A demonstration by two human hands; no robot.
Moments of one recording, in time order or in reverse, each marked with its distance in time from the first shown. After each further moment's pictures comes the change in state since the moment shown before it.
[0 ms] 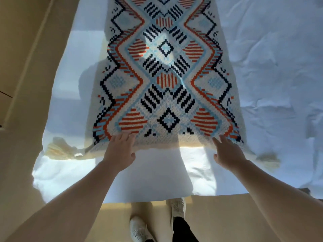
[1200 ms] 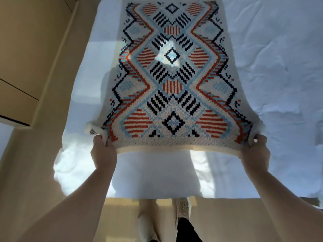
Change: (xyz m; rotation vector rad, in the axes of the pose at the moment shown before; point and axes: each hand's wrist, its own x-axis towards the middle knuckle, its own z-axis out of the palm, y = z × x) left_hand -0.037 0.002 -0.052 -0.786 0.487 -0.931; right_hand -0.032 0.041 -0.035 0.960 0.468 0.572
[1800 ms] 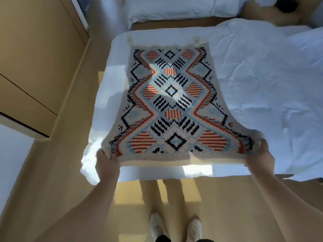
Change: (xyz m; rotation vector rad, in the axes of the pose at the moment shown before) left_hand -0.107 -0.046 -0.152 -0.130 -0.014 -0.002; right_hand -0.154 0.027 -0.114 -0.049 0.000 0.061
